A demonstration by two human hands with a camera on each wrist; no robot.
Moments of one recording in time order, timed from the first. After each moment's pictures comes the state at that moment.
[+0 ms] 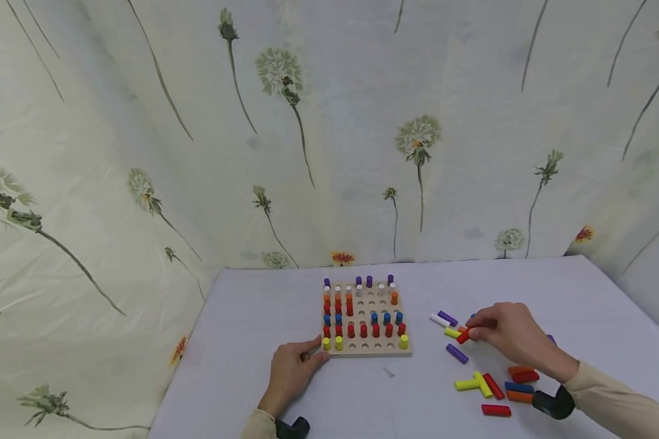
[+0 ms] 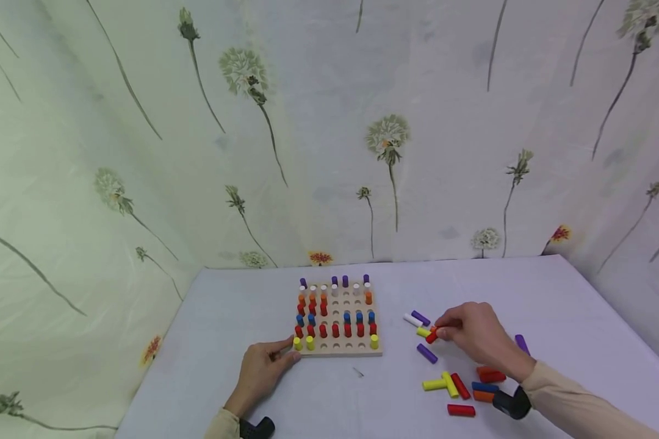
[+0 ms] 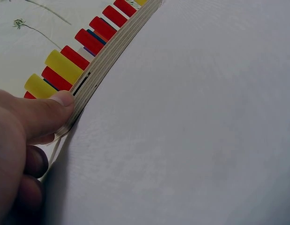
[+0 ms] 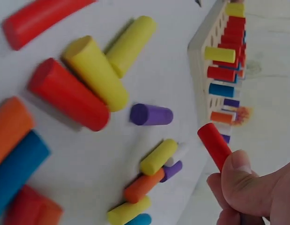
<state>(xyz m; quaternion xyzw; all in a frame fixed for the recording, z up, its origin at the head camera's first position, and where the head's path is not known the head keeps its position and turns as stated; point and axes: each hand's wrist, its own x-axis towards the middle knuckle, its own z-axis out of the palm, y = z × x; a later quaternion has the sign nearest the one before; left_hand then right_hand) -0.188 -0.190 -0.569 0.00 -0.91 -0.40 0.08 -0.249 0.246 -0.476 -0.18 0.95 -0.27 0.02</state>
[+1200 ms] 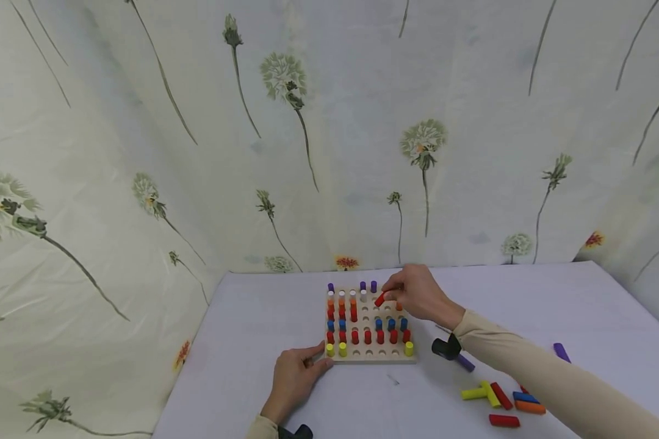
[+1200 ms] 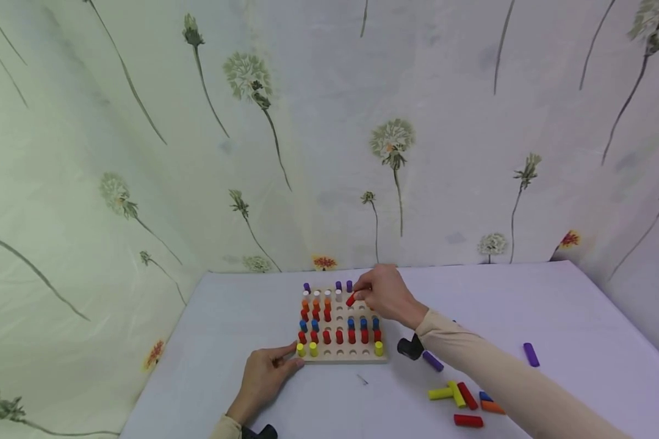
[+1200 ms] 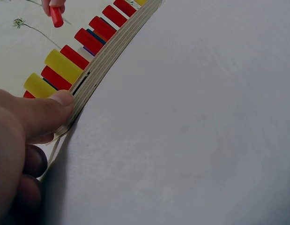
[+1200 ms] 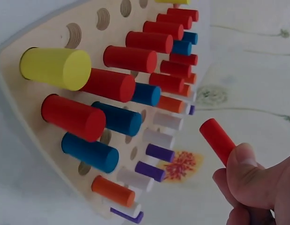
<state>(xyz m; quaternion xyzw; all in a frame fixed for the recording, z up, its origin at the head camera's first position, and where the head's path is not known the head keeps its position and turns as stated) -0.188 -0.190 -0.568 0.00 -0.91 -0.40 0.06 -0.317 0.097 -0.455 -0.31 0.89 -0.31 -0.08</state>
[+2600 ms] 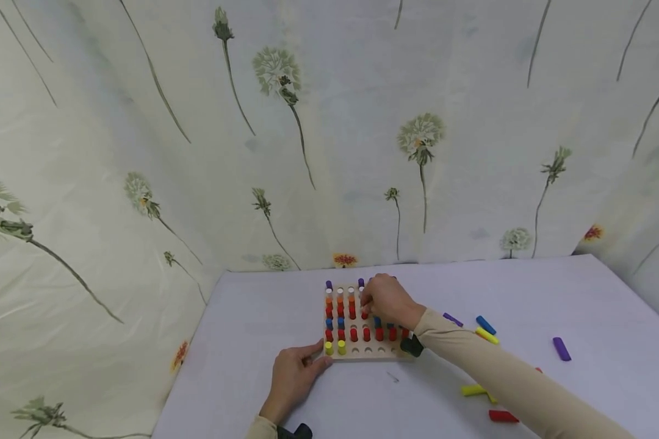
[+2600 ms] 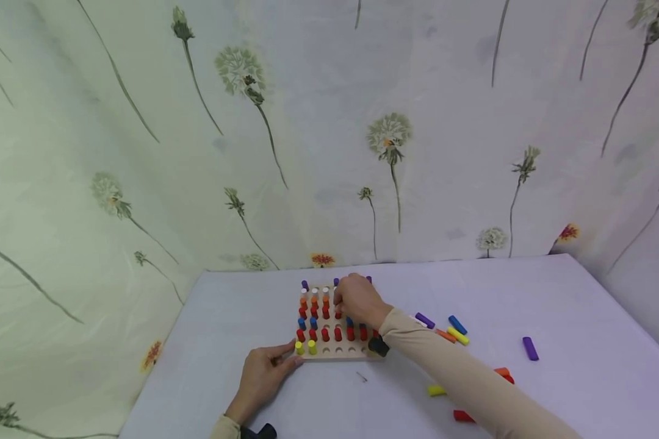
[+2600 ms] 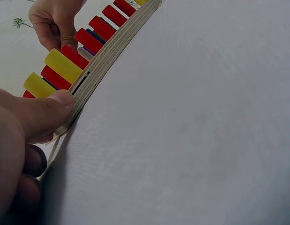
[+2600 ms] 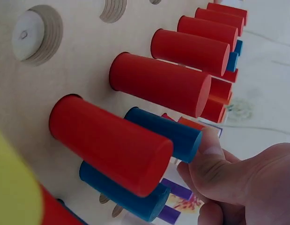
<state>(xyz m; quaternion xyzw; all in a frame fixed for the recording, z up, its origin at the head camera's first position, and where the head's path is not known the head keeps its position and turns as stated) -0.188 -0.190 -0.567 0.01 -0.91 -0.41 0.05 -0.332 0.045 -0.493 -0.34 0.92 -0.20 -0.03</state>
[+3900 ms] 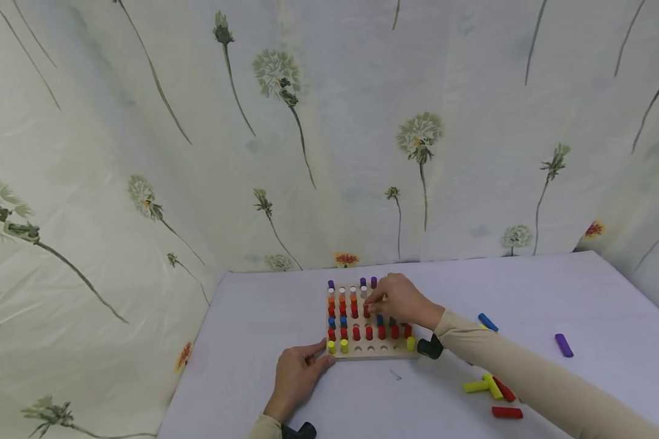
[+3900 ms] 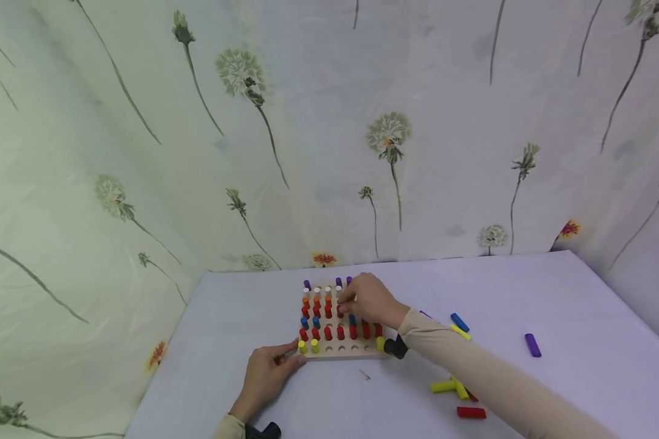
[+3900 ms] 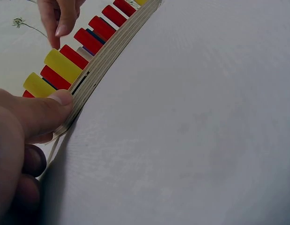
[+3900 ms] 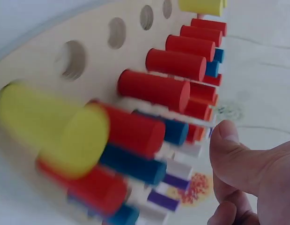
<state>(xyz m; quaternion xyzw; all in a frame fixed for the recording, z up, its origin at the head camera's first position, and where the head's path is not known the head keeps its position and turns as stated) -0.188 -0.189 -0.568 0.01 -0.91 -0.41 0.05 -0.323 0.072 -0.481 -0.36 0.90 -0.26 0.00</state>
